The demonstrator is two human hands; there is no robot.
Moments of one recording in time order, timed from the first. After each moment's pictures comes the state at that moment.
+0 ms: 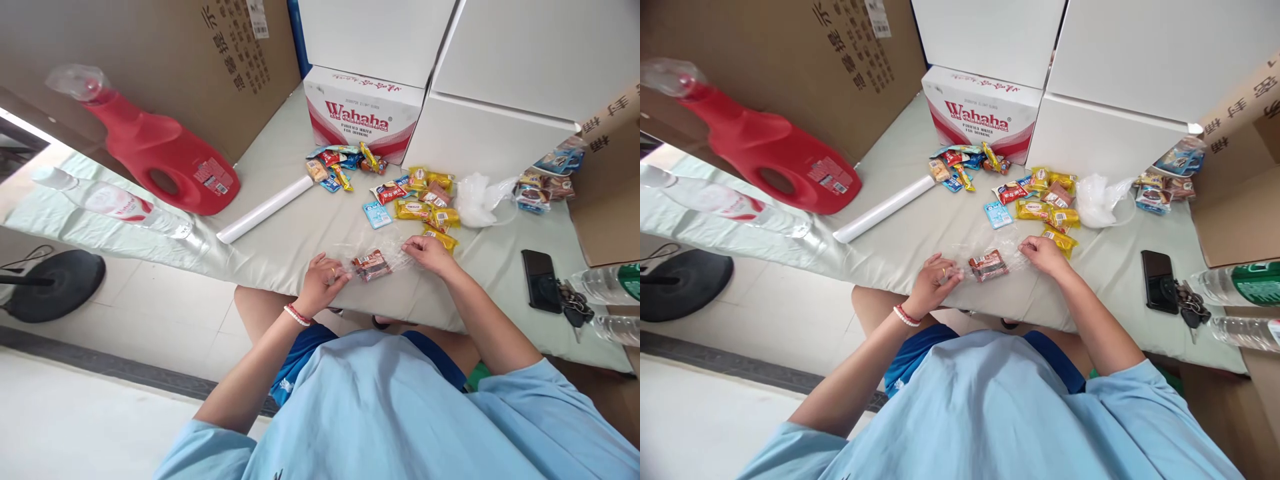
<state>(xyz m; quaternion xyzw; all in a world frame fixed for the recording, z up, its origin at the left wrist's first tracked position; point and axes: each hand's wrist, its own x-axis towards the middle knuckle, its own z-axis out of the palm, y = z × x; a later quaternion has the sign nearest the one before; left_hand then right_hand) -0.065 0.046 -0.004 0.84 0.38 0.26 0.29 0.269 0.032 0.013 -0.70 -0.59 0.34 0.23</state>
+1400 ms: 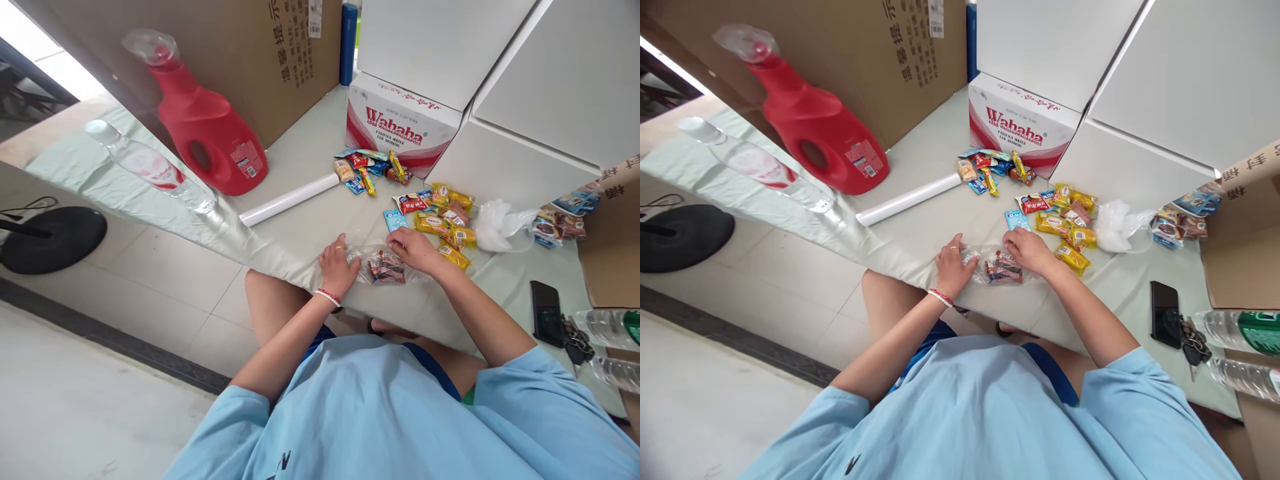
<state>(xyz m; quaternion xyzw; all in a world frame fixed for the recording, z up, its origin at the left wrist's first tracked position) -0.028 0.061 -0.028 0.68 0.65 0.28 0.22 0.200 0.085 0.047 -0.52 -0.82 0.20 0.12</state>
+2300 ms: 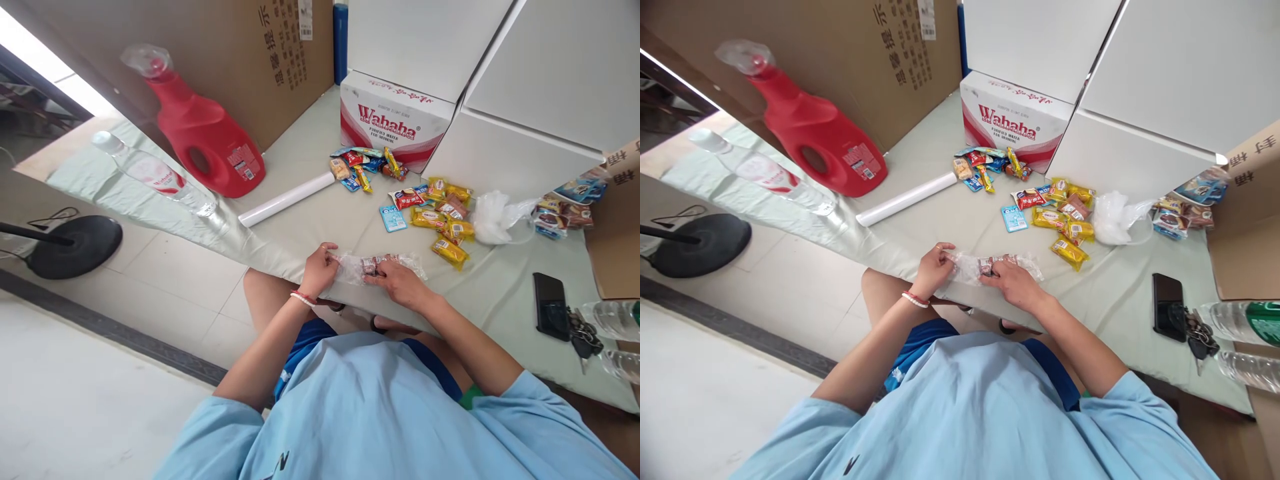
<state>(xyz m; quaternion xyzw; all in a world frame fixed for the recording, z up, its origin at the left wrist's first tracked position) -0.072 0.060 -0.017 0.57 0.60 0.31 0.47 0.183 0.005 0.002 -0.44 -0.88 0.17 0.06</state>
